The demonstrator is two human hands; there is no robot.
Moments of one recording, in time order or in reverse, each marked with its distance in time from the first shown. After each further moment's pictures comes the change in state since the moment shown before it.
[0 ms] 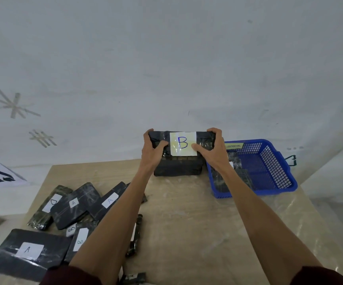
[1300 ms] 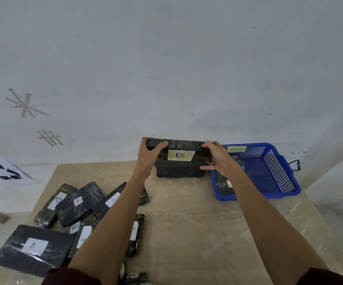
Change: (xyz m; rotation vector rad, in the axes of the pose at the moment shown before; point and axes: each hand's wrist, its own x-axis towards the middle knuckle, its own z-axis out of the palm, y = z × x) left_hand -0.002 -0.002 -0.022 -0.162 0.029 -0.084; right_hand 0.009 -0.014 -0.004 0.399 -0.221 0.589
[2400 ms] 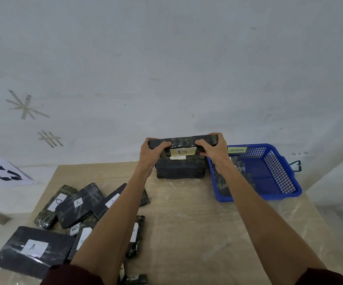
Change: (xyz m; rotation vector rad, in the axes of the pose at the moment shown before) left_hand 0.004 0.009 0.009 0.068 0.011 -0.046; right_hand 0.013 -0.003 0.013 -0.017 0.200 -0.336
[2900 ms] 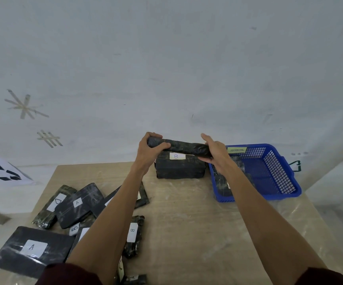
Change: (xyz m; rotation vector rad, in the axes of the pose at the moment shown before) left_hand -0.004 0.011 -0.008 0.041 -0.058 0.185; right_hand -0.002 -0.007 -0.004 0.104 -0.101 0.276
